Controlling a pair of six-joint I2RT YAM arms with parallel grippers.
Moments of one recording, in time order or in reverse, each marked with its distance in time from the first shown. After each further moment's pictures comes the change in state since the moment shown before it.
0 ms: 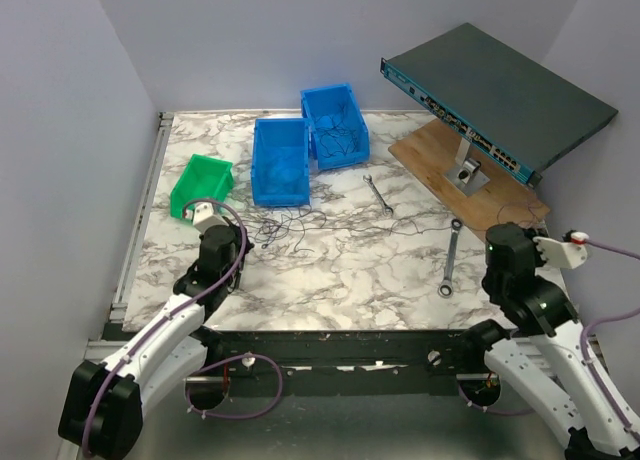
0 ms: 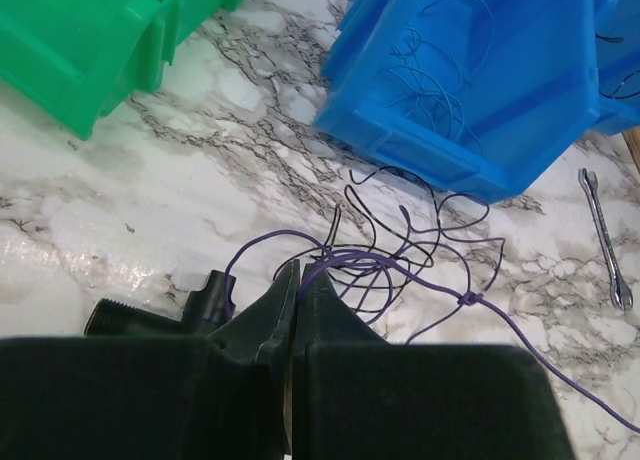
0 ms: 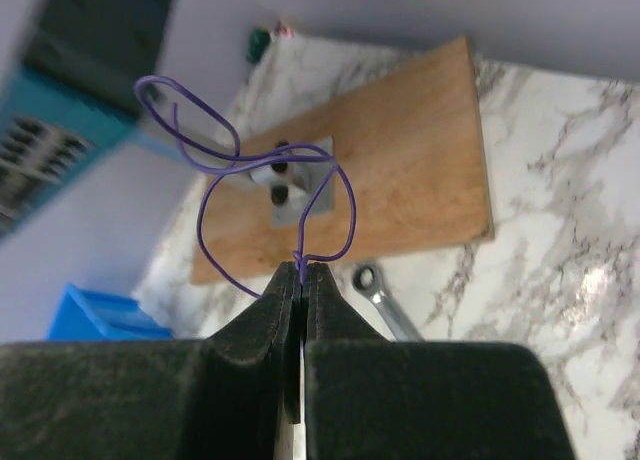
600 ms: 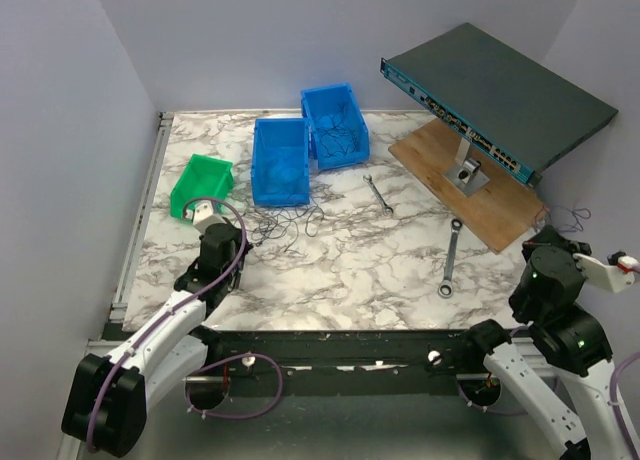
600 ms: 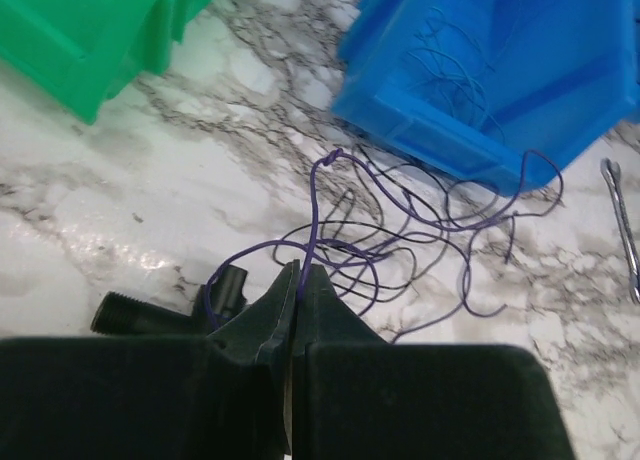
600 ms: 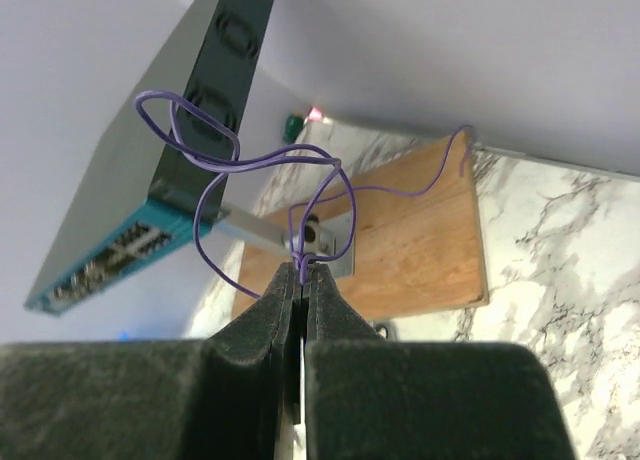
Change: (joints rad) left arm 0.025 0.044 0.000 -0.032 -0.002 -0.026; right arm 0.000 -0.182 0.163 -0.079 0.163 -0.138
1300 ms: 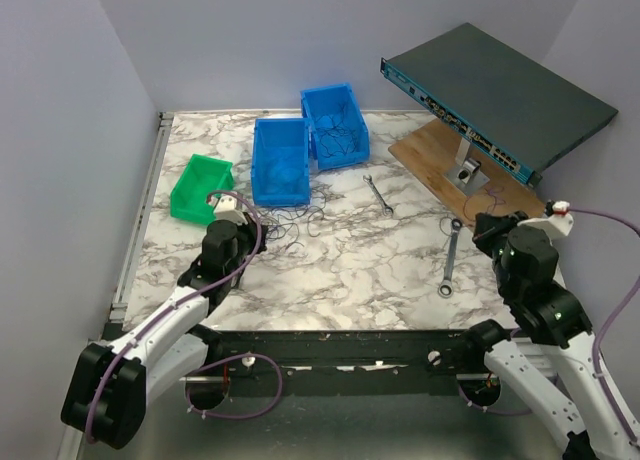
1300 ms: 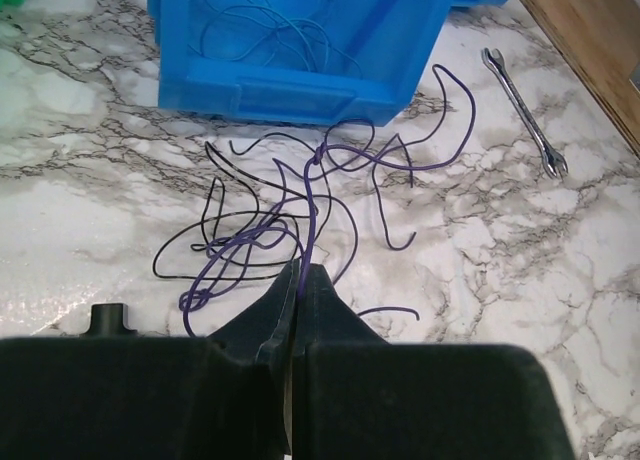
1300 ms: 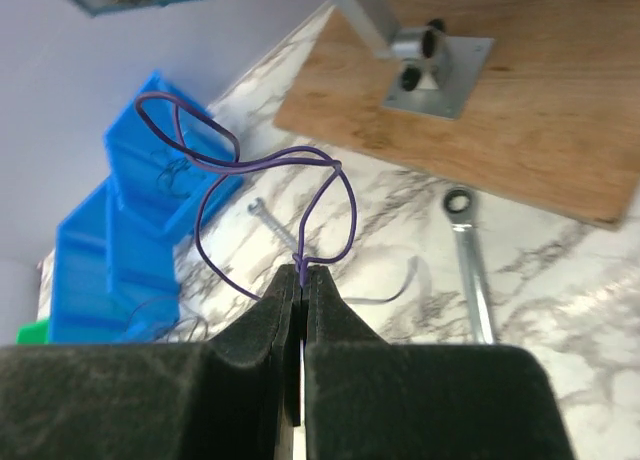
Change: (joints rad) left arm -0.029 0.051 0.015 0.156 0.304 0.211; right arm 0.000 0.114 -0.062 0.126 -0.582 -0.227
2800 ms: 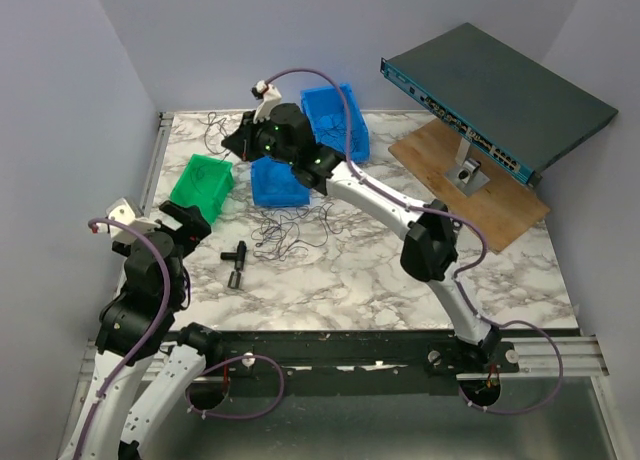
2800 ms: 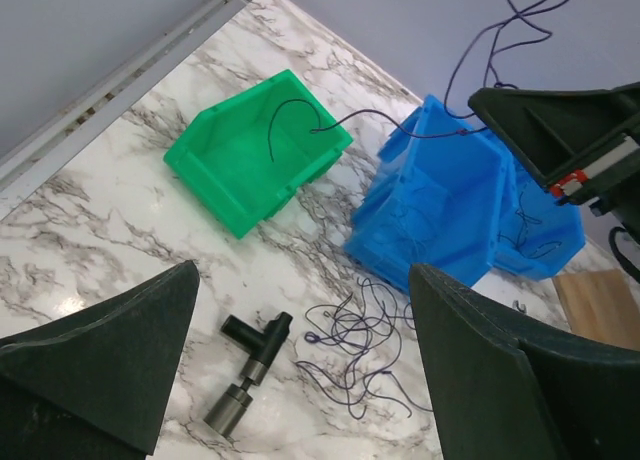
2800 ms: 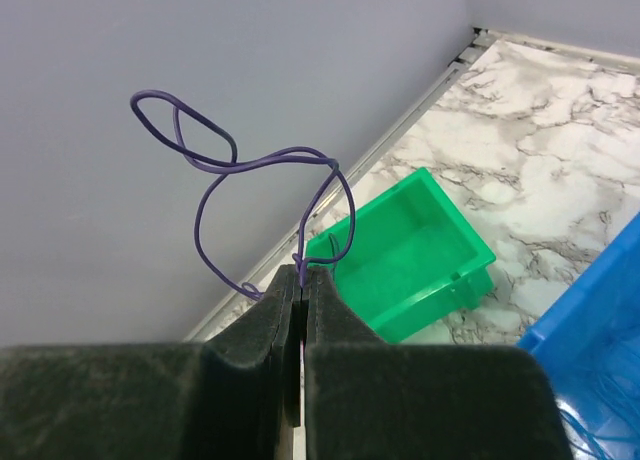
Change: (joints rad) left arm 0.022 -0.465 0.559 -0.935 -0.563 -0.192; right arm 0.441 1.829 1.467 0.589 -0.751 -0.309
